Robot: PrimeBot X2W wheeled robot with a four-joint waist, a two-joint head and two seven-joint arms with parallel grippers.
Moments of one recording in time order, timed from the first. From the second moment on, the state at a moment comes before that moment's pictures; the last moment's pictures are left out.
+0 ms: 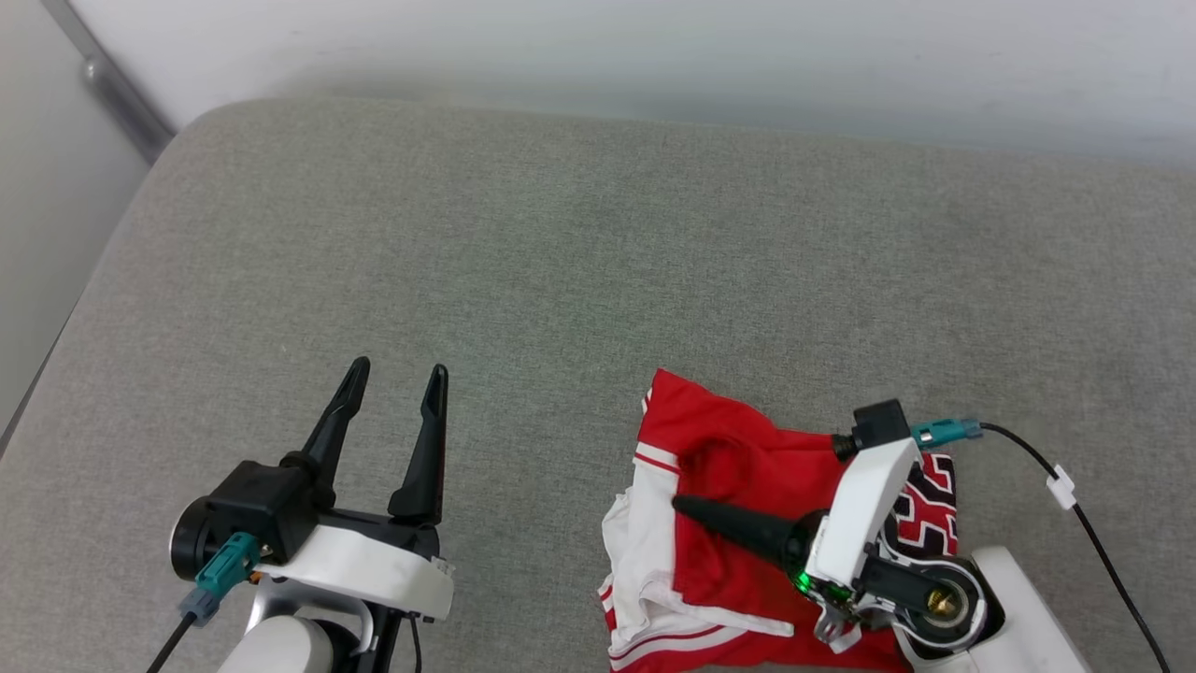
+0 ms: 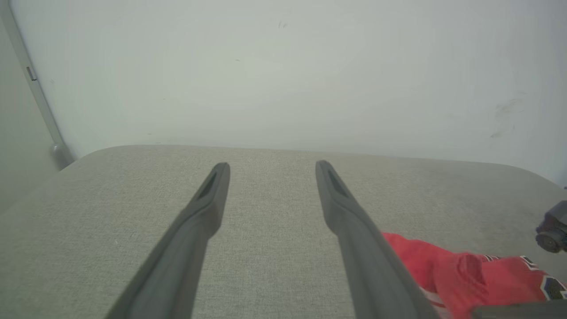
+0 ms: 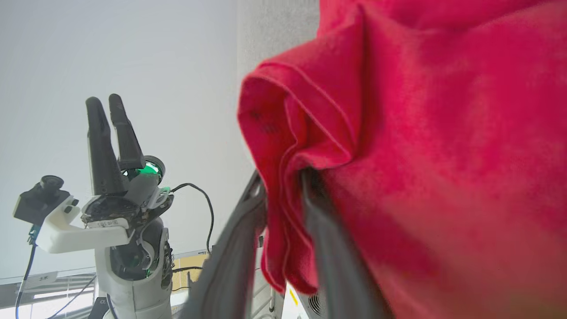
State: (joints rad) left arm -0.15 0.38 -0.41 -0.07 -0.53 0.17 -0.26; right arm -0.30 -0.05 0.24 0.39 1.24 0.13 0.75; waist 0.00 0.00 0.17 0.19
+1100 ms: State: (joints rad) left arm -0.06 0.41 -0.33 -0.06 -0.50 0.25 -0.26; right arm -0.04 -0.16 -0.13 -0.16 0.26 0.13 0.13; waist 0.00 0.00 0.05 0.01
